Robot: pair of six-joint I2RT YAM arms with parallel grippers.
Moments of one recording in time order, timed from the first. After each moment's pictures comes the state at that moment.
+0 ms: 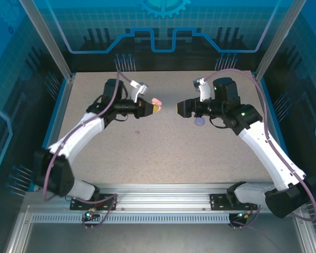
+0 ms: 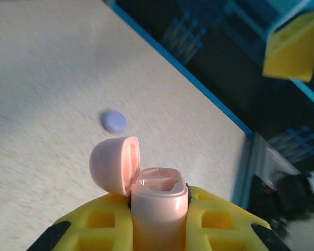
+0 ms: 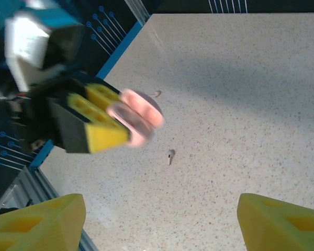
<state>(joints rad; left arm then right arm) -0.32 1.38 1.11 -0.18 0.76 -0.20 0.44 1.23 1.32 -0.67 -0.40 0.31</state>
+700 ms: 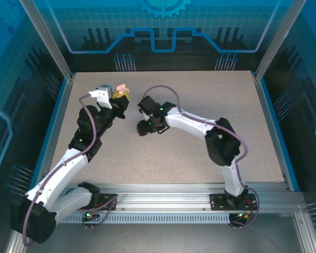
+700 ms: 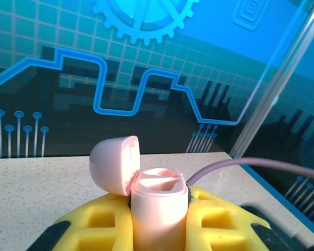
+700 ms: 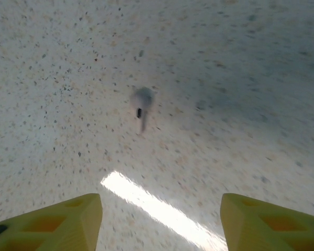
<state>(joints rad) -0.32 0.97 0.74 0.26 0.05 -0.33 0.84 2.11 1.75 -0.78 -0.04 0.41</state>
